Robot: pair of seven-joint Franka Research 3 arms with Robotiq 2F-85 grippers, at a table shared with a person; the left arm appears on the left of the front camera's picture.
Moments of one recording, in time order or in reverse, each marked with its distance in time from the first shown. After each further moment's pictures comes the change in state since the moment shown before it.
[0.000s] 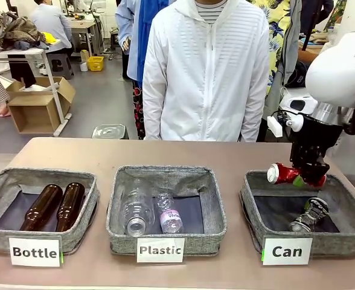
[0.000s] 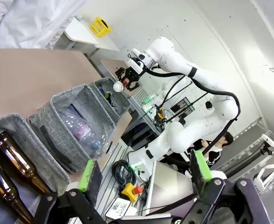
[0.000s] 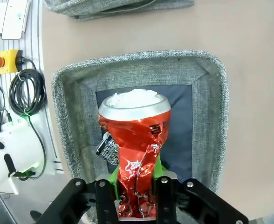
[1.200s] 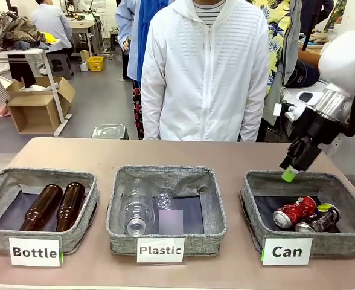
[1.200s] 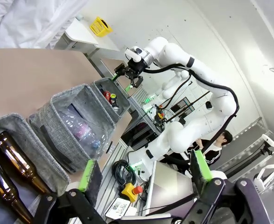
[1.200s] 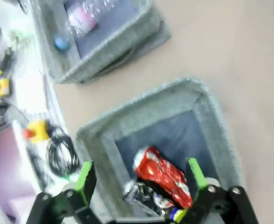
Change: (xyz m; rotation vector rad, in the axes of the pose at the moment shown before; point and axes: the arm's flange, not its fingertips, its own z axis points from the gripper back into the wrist) left arm 0.000 0.000 0.000 0.000 0.001 0.001; right arm -0.012 -0.016 0.004 0.144 -0.292 -0.386
